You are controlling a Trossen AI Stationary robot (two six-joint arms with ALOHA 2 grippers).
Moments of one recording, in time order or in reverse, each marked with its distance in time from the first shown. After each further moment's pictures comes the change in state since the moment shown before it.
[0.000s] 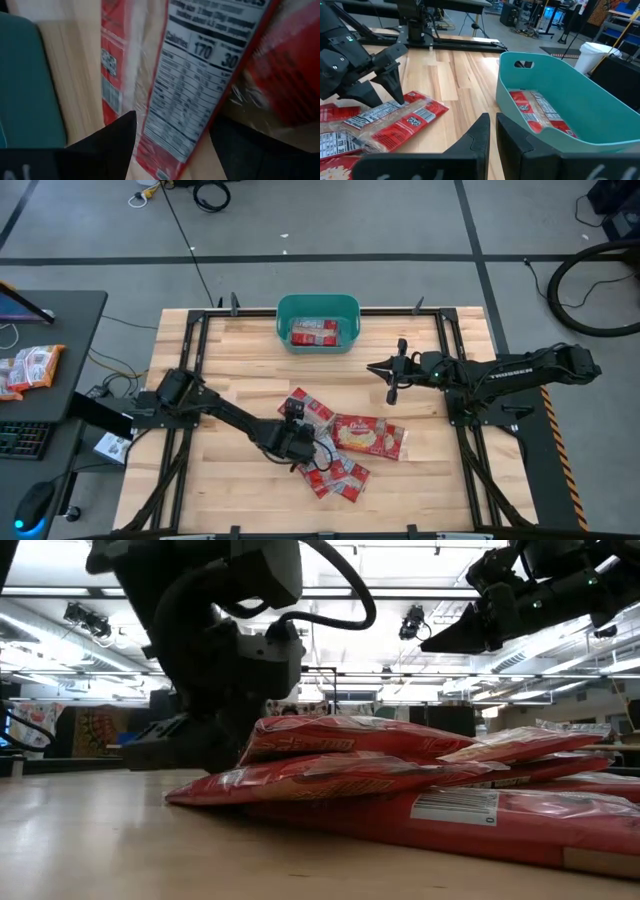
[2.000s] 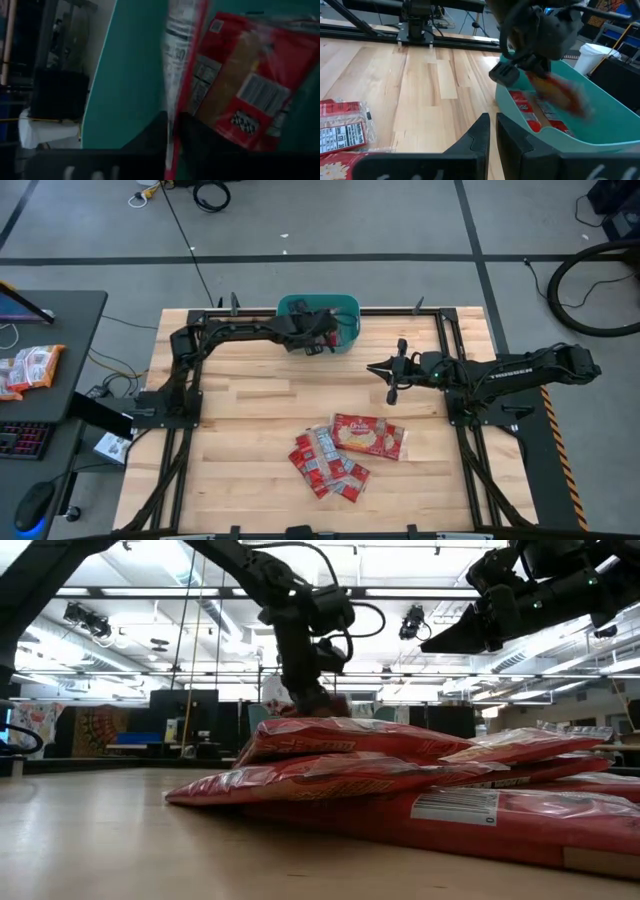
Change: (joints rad) left arm 0.720 0.026 0.359 0.053 -0.024 0.235; right arm 0.000 0.000 0.000 -0.006 0.000 -0.019
